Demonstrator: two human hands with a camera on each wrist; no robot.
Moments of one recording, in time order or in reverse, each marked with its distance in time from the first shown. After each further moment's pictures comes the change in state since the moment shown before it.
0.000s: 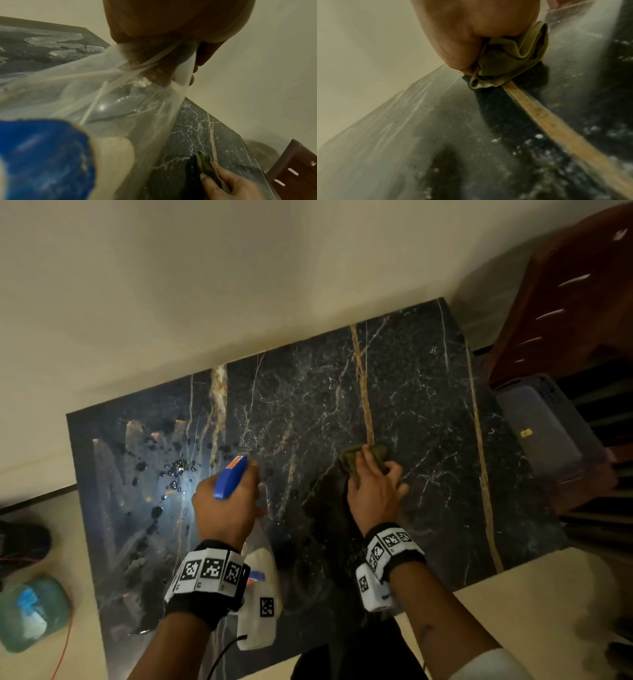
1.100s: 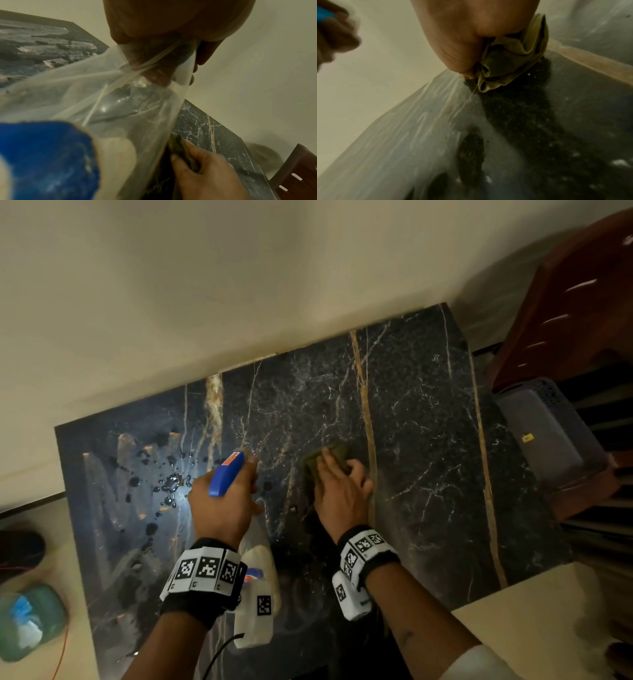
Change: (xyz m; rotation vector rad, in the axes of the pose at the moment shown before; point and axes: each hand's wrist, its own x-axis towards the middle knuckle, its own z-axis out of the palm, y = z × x) left_hand 0.028 0.024 0.011 0.004 -0.020 0.028; right_hand 0.012 -0.053 0.013 -0.018 -0.040 -0.217
